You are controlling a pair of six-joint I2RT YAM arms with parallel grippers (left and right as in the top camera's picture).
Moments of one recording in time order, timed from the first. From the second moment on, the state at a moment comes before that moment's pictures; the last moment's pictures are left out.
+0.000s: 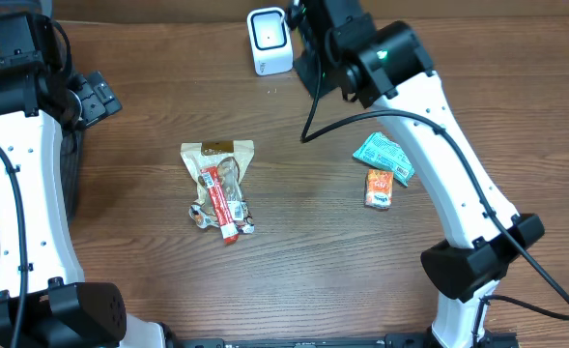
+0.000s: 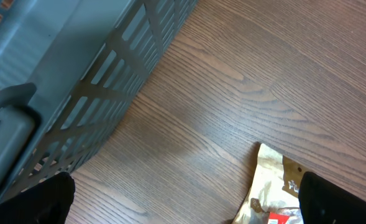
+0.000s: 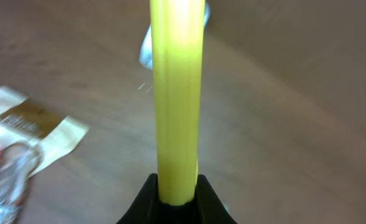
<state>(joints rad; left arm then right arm) 0.22 1.68 1.82 -1.26 -0.16 -0.36 0.53 2.00 2.31 -1.21 0.19 -0.14</state>
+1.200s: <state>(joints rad) 0.22 1.68 1.82 -1.26 -0.16 -0.36 0.46 2.64 2.31 -0.25 0.59 -0.84</state>
